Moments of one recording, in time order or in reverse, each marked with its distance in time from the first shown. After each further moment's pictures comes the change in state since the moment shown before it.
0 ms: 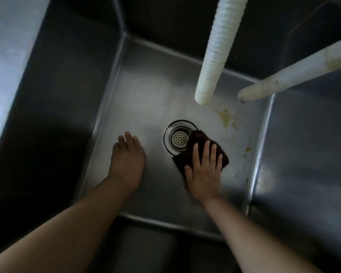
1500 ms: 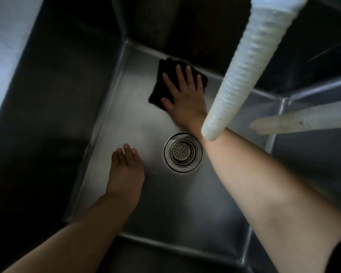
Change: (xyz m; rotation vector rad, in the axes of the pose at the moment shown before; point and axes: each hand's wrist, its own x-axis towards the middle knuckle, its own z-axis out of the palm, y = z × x) left_hand 0.008 0.001 -0.003 0.018 -0.032 0.008; right_hand 0.232 -0.049 -0.063 -0.122 0.066 -0.324
